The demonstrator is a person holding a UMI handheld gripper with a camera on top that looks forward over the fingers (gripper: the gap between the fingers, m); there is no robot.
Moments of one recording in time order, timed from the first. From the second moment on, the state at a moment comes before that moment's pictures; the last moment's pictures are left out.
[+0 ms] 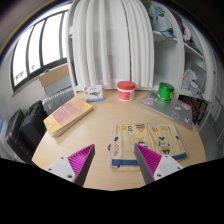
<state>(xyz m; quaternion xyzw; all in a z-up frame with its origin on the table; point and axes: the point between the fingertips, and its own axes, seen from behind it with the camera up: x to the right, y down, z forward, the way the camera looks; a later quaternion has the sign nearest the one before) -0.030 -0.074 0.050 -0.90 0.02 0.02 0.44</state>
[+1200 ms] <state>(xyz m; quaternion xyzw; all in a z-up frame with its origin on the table) 0.190 -0.041 -0.008 -0.92 0.11 -0.02 0.39</state>
